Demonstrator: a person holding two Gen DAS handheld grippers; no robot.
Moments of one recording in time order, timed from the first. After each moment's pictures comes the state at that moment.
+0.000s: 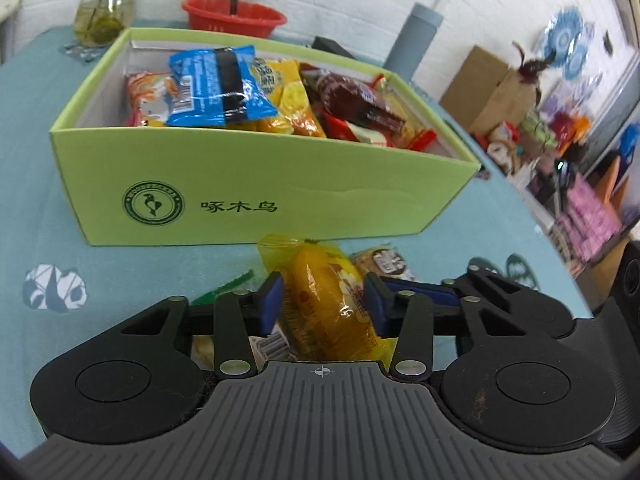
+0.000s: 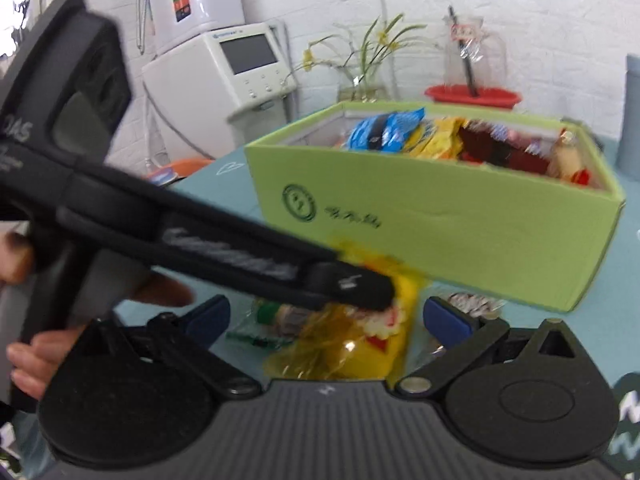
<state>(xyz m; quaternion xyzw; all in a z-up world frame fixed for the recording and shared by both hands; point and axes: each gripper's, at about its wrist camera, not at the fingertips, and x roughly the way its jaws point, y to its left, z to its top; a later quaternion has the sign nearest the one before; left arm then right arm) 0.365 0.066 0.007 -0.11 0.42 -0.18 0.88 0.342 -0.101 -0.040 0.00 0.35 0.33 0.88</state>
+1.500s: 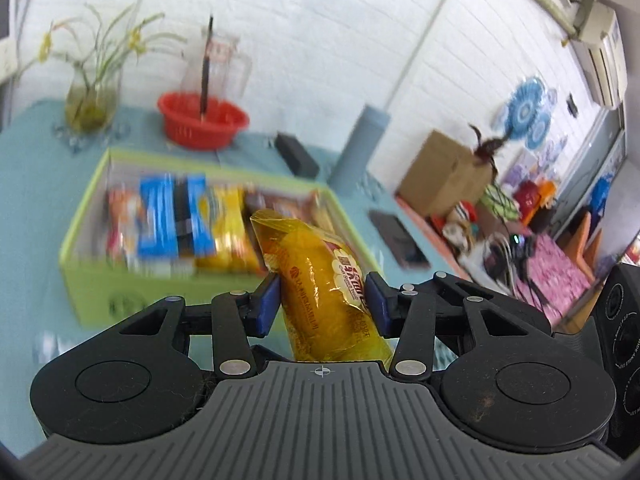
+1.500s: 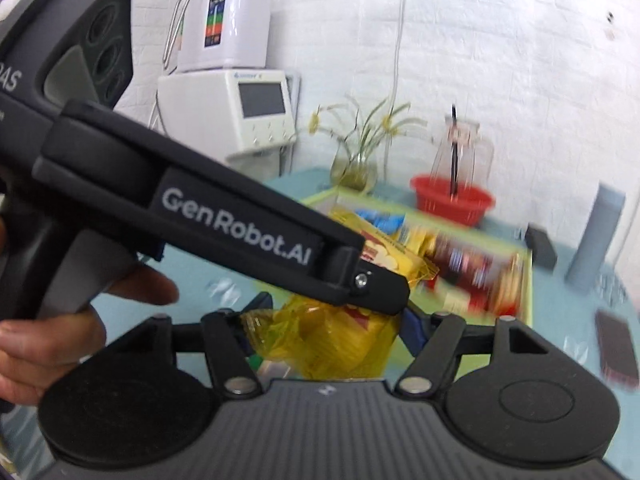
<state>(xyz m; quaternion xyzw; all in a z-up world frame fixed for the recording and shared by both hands) 0.360 0.064 0.096 -0.16 0.30 -0.19 0.92 0.337 -0.104 0.042 -0.12 0.22 0.31 0.92</state>
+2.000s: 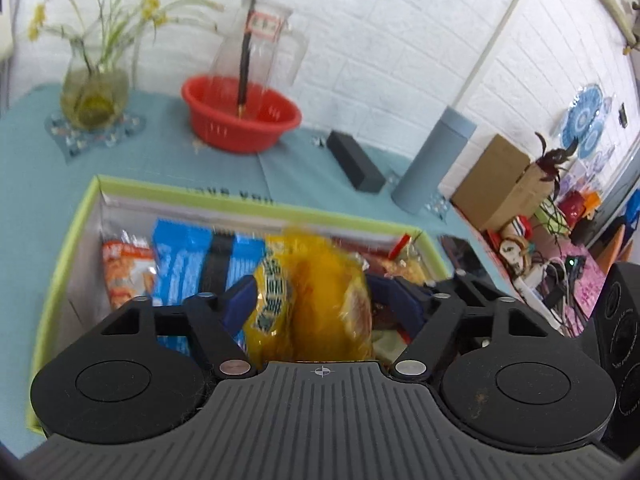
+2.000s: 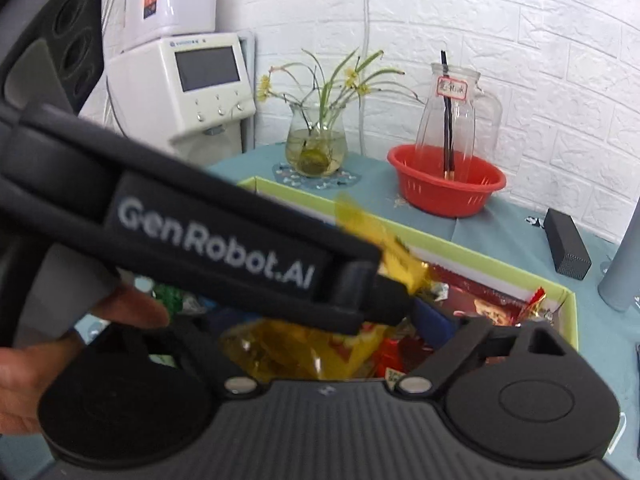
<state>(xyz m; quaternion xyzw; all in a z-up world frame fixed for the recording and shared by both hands) 0.474 0.080 0.059 -0.16 0.34 -0.15 0.92 0.467 -0.088 -0.006 -0.10 0.28 0.31 0.90</state>
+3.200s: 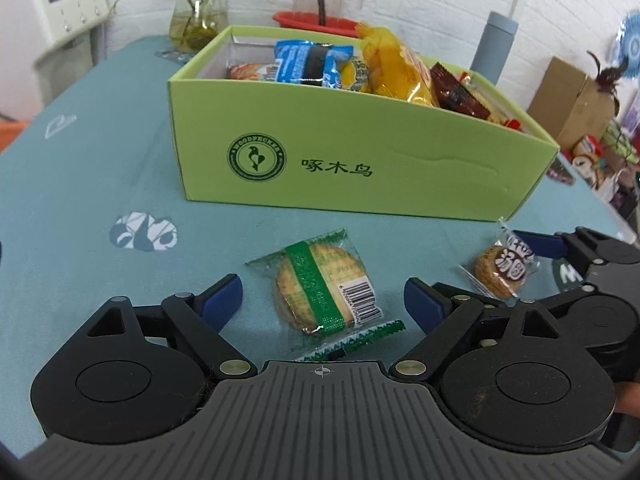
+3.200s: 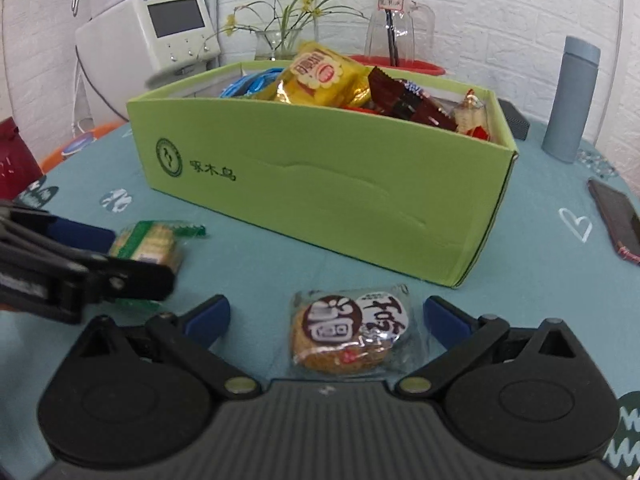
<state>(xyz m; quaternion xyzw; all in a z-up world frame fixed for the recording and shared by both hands) 0.329 0.071 -0.018 -0.07 0.39 -0.02 0.92 0.362 -0.144 -0.068 -0.08 0.36 0.24 0.90</state>
